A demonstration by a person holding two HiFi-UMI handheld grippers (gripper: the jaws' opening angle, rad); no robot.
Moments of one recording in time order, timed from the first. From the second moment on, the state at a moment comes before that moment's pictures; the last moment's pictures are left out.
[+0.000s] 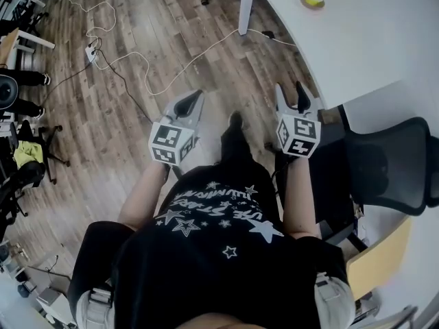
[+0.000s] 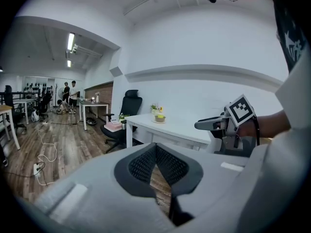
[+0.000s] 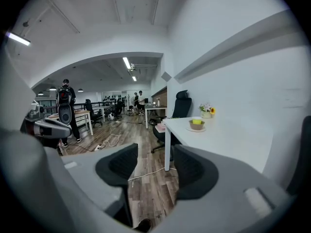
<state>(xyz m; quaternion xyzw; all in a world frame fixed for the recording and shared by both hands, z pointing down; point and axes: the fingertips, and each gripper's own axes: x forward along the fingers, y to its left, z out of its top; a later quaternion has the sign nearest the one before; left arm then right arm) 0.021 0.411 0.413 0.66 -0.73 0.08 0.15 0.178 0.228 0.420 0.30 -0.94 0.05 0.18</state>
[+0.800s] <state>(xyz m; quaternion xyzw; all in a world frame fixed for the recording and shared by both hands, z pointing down) -0.033 0.198 0.404 0.70 -0.69 0.12 0.14 0.124 0.027 0.435 0.33 -0.92 0.09 0.18</state>
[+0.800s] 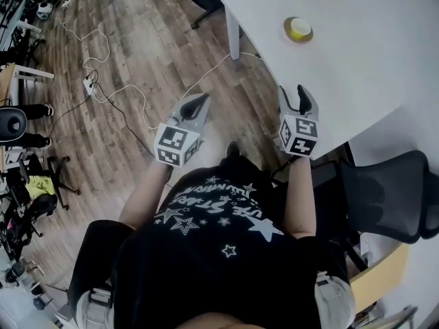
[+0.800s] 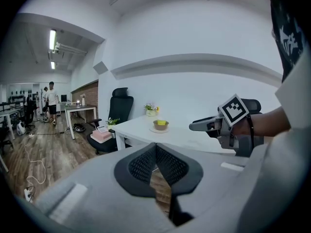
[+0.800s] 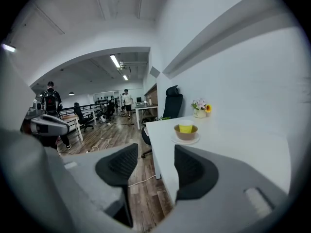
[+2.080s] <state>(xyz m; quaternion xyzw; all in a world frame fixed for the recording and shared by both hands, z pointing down) -0.111 -0.055 0.449 0.81 -0.55 0.14 0.14 0.068 -0.129 0.464 0.44 -0.87 0.11 0.21</state>
